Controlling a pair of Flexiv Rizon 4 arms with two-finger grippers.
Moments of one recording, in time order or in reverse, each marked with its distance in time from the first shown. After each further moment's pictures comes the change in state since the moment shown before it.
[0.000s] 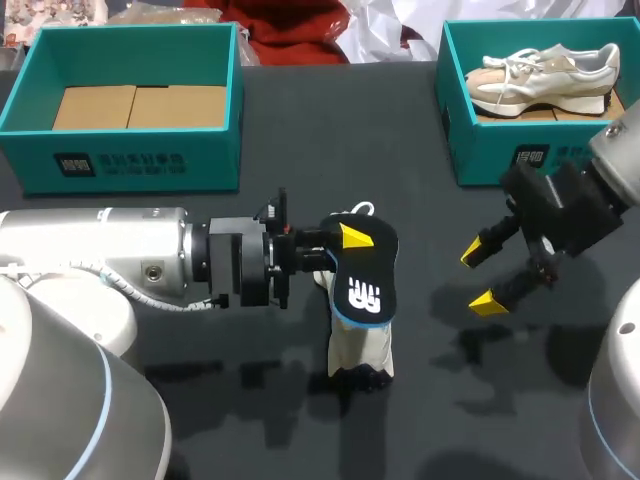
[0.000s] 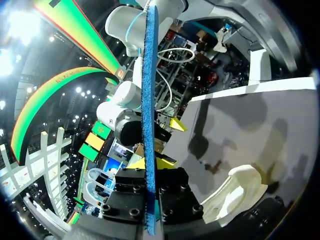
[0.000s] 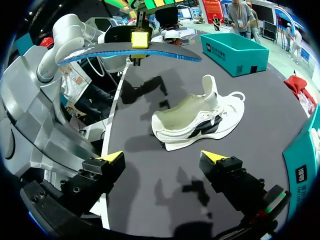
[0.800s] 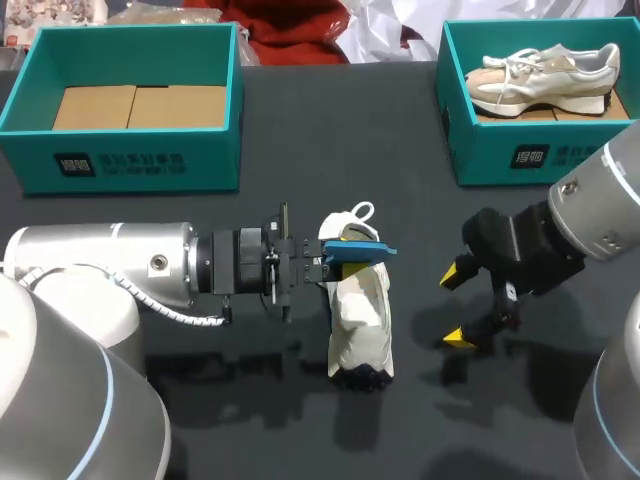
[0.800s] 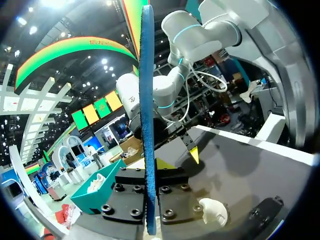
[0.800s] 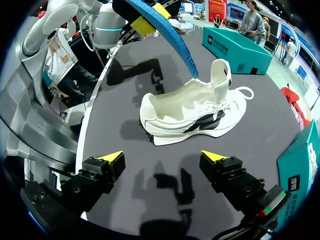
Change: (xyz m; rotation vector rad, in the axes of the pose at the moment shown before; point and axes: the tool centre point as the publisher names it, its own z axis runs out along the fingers) left arm 0.024 0.013 0.003 0.054 -0.011 -0.496; right arm -0.007 -0.016 0.052 0.086 -0.139 -0.095
